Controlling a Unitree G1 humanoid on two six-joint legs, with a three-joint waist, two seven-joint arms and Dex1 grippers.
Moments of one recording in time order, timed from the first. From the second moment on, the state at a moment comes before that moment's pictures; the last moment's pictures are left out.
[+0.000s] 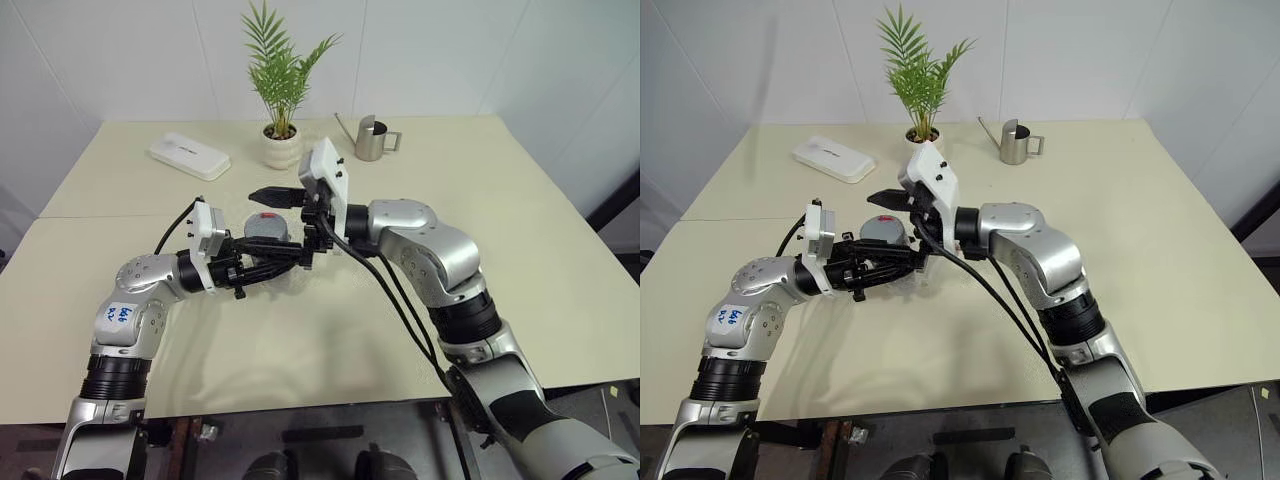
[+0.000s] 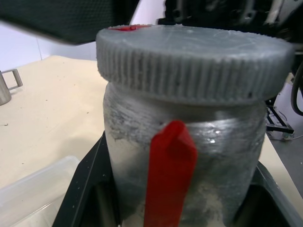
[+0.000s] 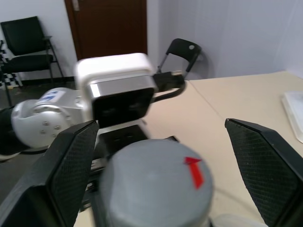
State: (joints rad) left arm -0.56 0.54 0.09 0.04 -0.54 0.31 -1.07; right arm -1.03 -0.18 0.21 0.05 0.42 0.61 0.88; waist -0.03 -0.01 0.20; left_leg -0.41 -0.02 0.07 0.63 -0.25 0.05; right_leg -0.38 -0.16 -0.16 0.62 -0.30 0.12
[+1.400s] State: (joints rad) left arm -0.57 0.54 0.09 0.05 -0.53 0.30 -1.07; right arm -1.06 -0.26 0.21 0.14 0.45 0.59 1.08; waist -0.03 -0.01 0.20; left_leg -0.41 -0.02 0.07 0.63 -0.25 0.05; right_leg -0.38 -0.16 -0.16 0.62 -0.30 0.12
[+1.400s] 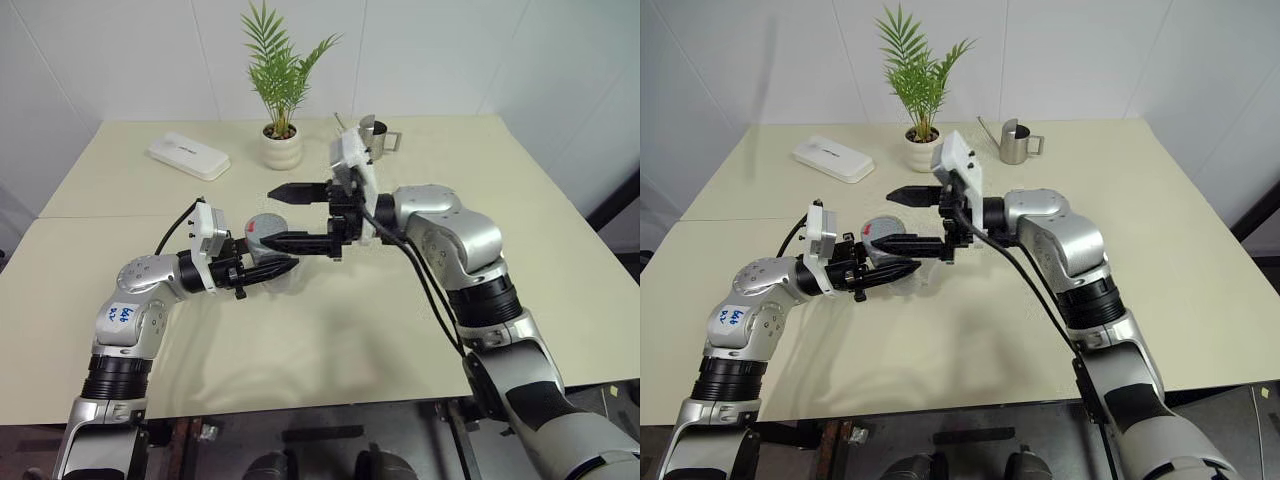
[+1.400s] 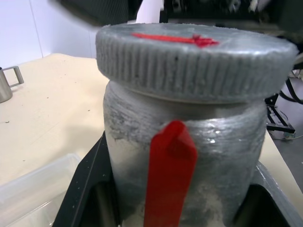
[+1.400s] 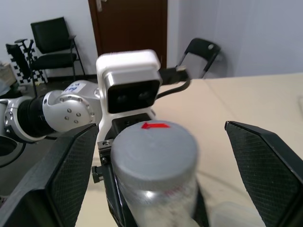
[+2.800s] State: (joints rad) left arm -0.58 0.57 0.19 0.06 -0.55 0.34 -1.02; right arm -0.46 -0.47 -0.09 0.40 0.31 0.10 0.88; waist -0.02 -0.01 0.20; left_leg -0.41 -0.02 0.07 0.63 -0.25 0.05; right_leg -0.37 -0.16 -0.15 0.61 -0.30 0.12
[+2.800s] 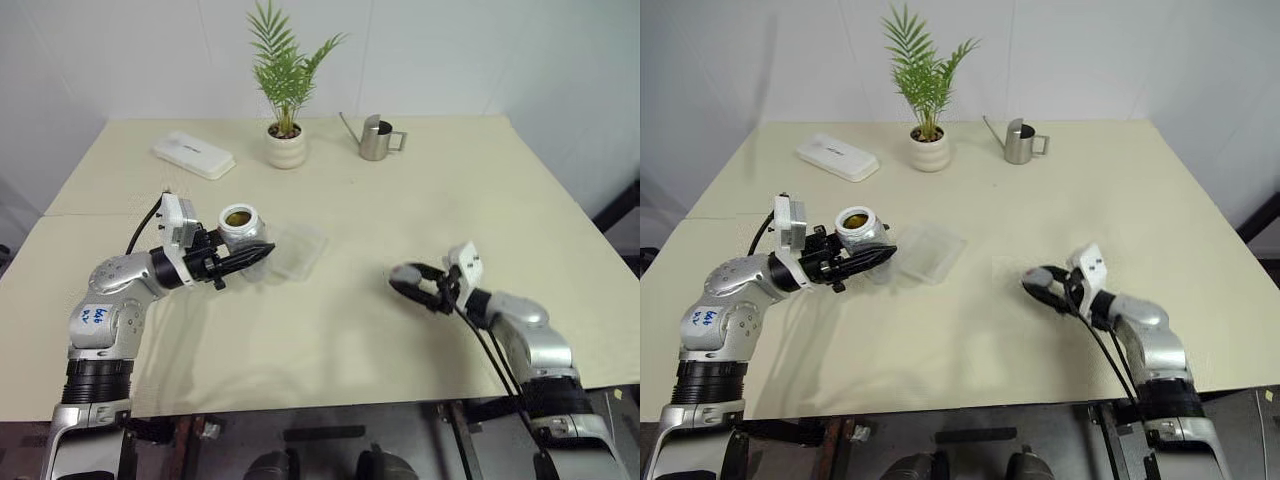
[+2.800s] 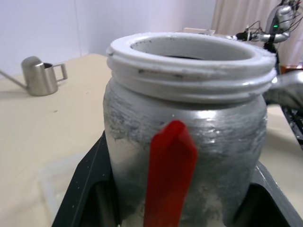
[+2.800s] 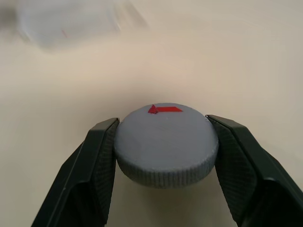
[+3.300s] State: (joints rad) left arm -0.69 0.57 0.17 0.21 -0.50 0.34 -0.99; right arm -0.61 -0.57 -0.09 0.13 0.43 0.31 0.99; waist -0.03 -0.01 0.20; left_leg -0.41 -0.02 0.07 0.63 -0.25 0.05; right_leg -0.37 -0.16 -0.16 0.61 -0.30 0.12
